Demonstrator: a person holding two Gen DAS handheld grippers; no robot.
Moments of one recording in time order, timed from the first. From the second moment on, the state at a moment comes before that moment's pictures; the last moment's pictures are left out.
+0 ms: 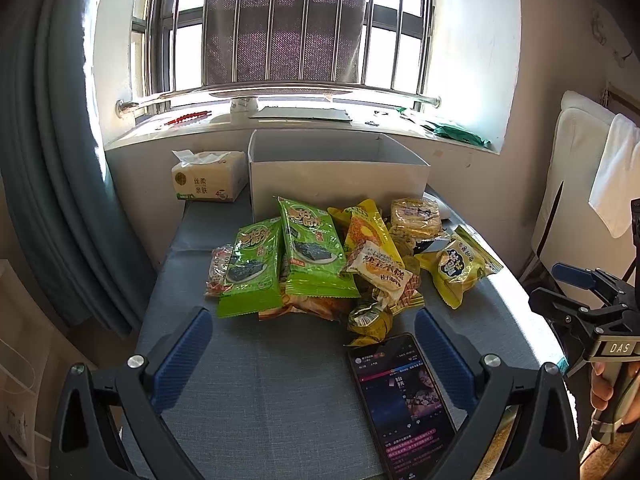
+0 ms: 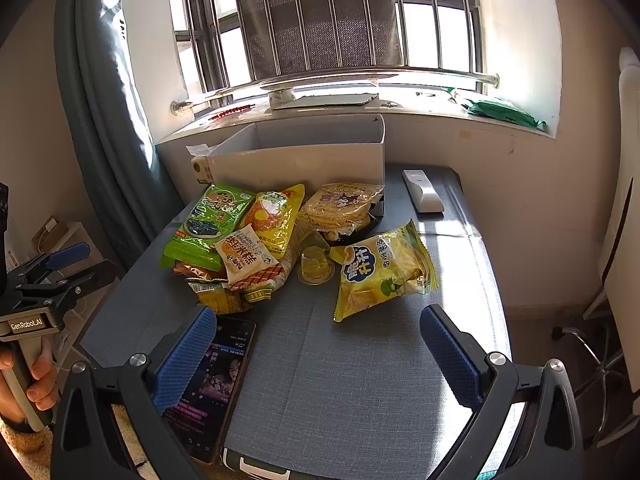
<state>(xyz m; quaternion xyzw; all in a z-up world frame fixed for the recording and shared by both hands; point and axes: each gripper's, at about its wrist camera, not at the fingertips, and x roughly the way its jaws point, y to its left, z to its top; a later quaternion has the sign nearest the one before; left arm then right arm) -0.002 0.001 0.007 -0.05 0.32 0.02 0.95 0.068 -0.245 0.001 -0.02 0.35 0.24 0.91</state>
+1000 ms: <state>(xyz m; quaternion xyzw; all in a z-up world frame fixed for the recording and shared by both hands) -0.003 0.002 0.008 -0.05 0.32 0.02 0.95 0.069 -0.243 0.001 -0.02 0.35 0.24 0.91</state>
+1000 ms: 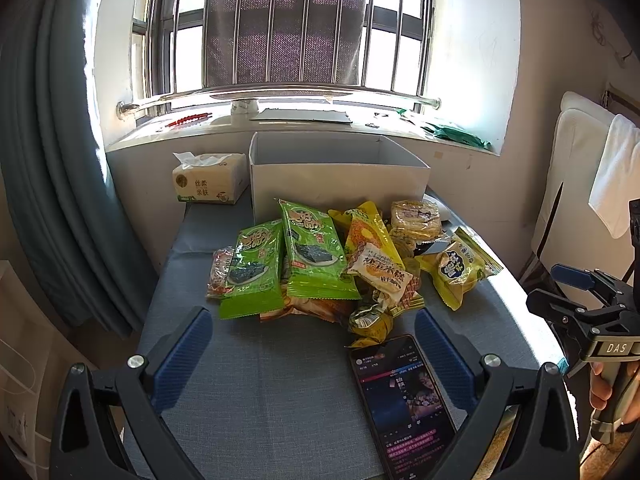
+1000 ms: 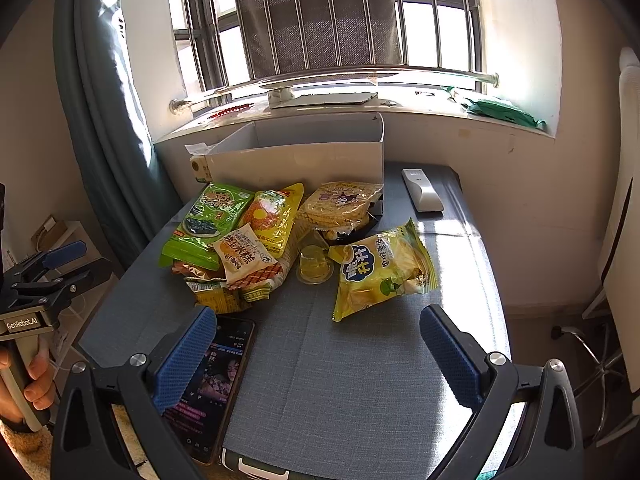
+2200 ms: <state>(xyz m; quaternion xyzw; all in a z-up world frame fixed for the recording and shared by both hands) -0.003 0.005 0.008 -0.05 0.31 0.02 0.95 0.123 -0.253 -0.026 -0.03 0.37 0.20 0.90</state>
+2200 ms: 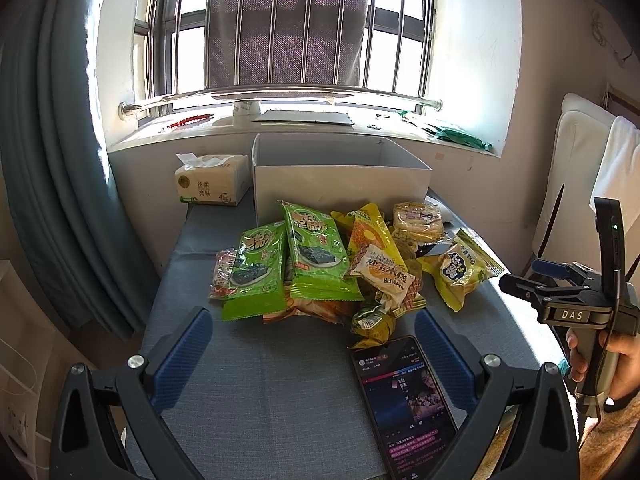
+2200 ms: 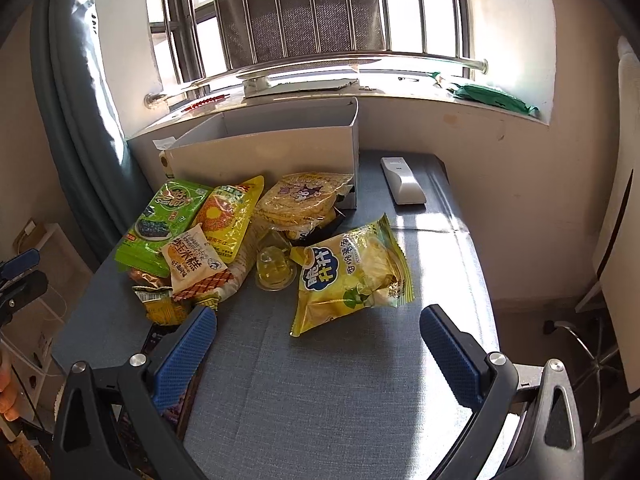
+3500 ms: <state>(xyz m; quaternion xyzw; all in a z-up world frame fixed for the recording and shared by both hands) 0.105 0.036 -0.009 -0.07 0.38 0.00 0.92 0.147 -0.292 -0.023 0.08 0.38 0.26 0.88</state>
